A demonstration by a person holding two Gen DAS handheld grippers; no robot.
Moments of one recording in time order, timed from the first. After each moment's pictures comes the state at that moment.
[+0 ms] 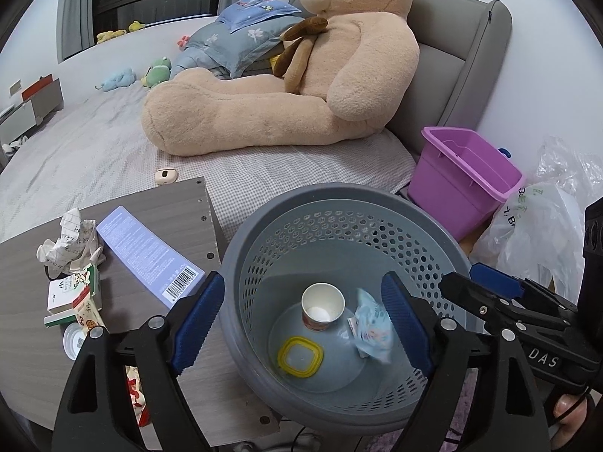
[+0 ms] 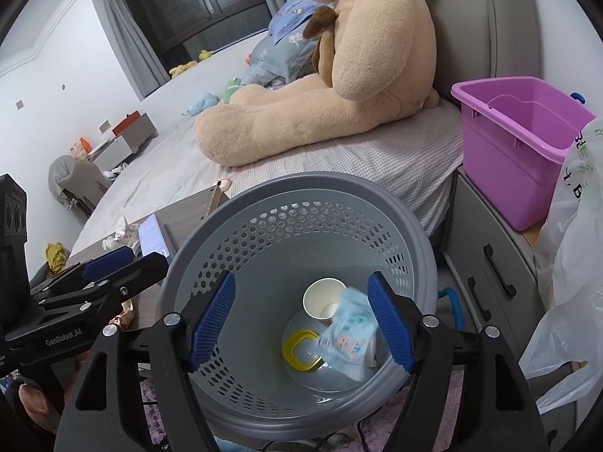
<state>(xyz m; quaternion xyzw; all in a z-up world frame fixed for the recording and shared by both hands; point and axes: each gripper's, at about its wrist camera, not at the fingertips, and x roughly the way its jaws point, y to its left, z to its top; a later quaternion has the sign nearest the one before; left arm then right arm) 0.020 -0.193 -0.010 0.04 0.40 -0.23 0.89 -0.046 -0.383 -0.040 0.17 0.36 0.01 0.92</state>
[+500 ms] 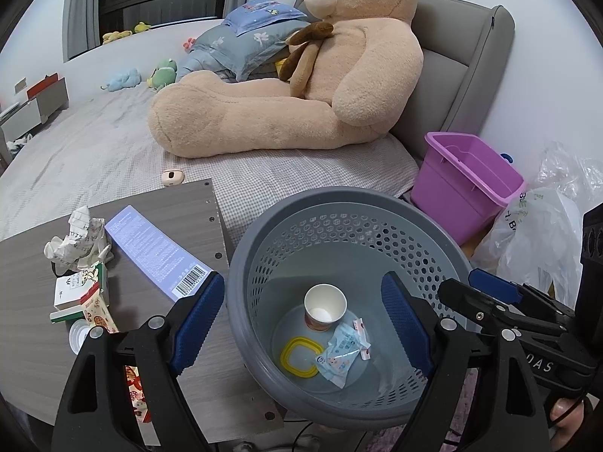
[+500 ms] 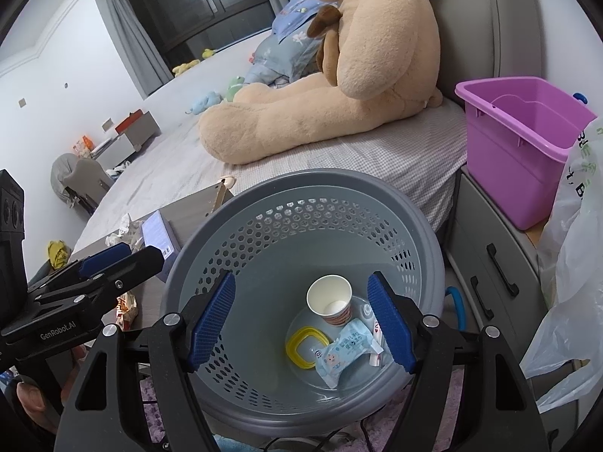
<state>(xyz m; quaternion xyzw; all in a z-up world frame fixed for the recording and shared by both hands) 0.016 -0.185 -0.005 0.04 0.39 -0.22 0.89 -0.048 -0.378 -0.041 0.17 0.37 0.02 0.92</state>
